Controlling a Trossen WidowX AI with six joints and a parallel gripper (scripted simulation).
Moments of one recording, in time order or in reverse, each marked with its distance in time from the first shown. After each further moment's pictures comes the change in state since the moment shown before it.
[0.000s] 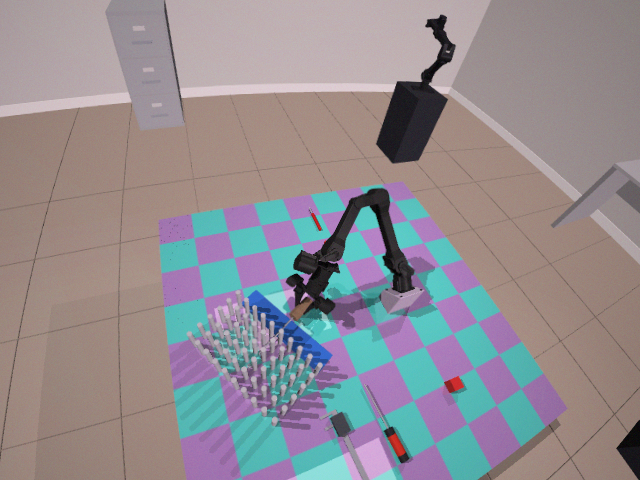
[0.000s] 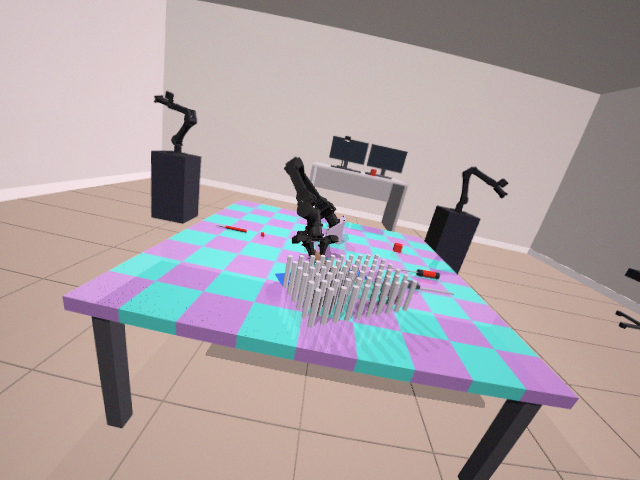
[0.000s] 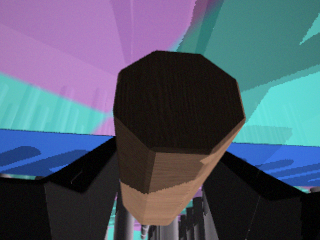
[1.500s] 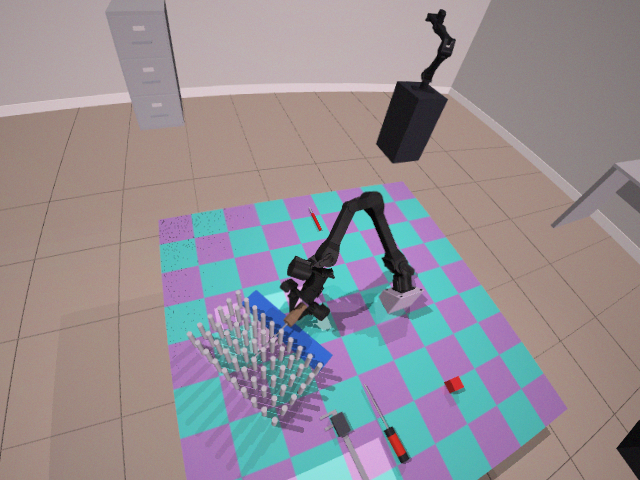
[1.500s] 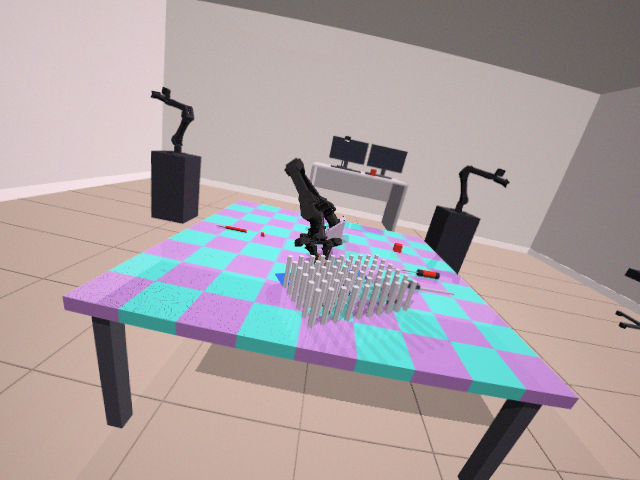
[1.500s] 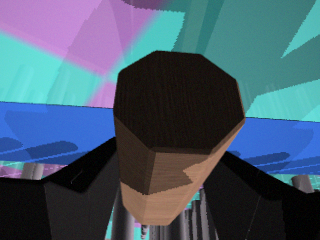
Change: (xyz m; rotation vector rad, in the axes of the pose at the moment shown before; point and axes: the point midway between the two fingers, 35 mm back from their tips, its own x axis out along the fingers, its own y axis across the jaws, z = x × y) arm 0.016 0.001 -0.025 0.001 0.002 0.001
